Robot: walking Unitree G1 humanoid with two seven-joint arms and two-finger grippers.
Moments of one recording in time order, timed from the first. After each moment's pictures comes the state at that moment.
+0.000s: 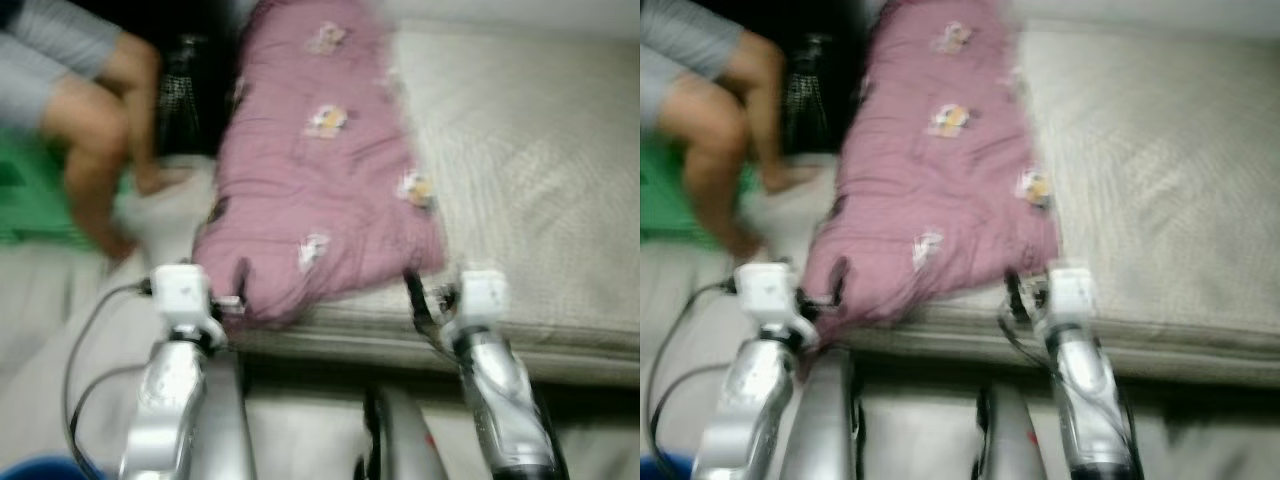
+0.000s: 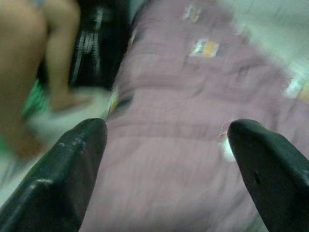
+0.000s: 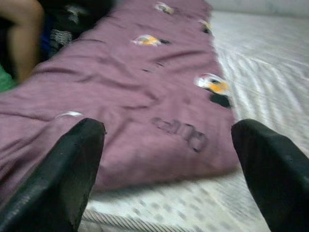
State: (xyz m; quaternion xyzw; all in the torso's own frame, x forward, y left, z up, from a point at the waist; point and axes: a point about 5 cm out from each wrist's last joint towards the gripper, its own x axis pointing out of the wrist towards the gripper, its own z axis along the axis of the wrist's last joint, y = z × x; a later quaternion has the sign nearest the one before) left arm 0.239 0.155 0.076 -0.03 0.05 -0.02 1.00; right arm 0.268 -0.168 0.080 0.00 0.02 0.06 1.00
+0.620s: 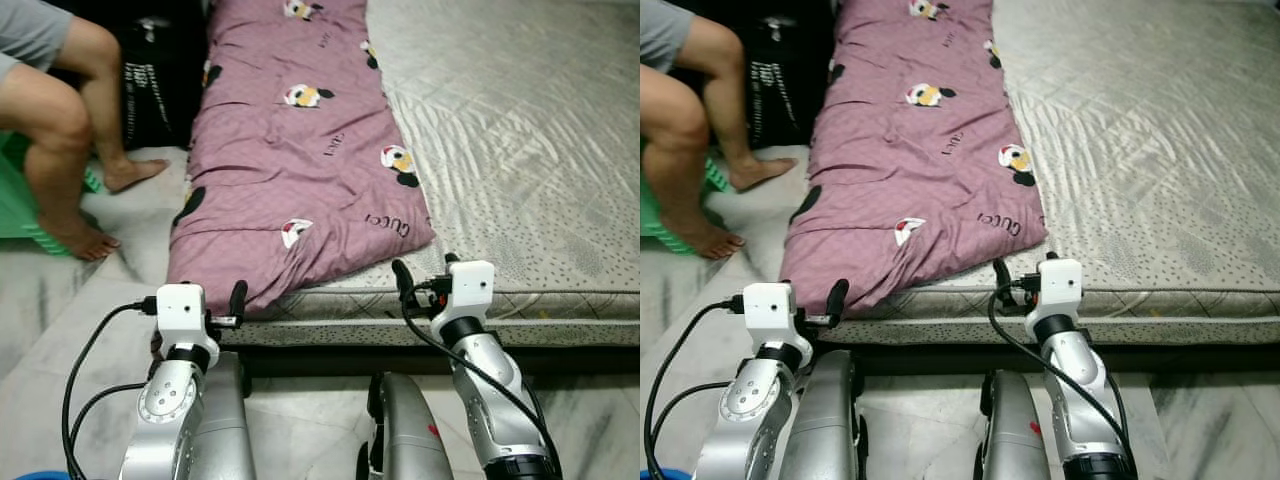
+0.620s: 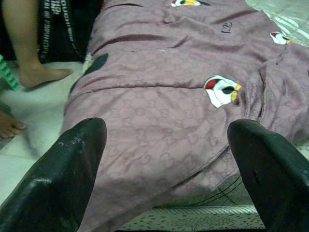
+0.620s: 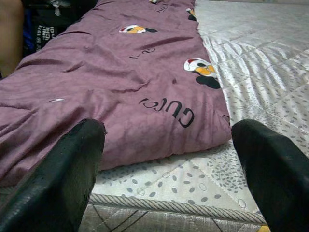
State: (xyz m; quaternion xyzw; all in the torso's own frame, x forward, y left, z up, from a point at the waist) left arm 0.234 0.157 0.068 -0.02 0.07 -0.02 1.00; right arm 0.268 -0.163 0.079 0.00 0.02 0.08 1.00
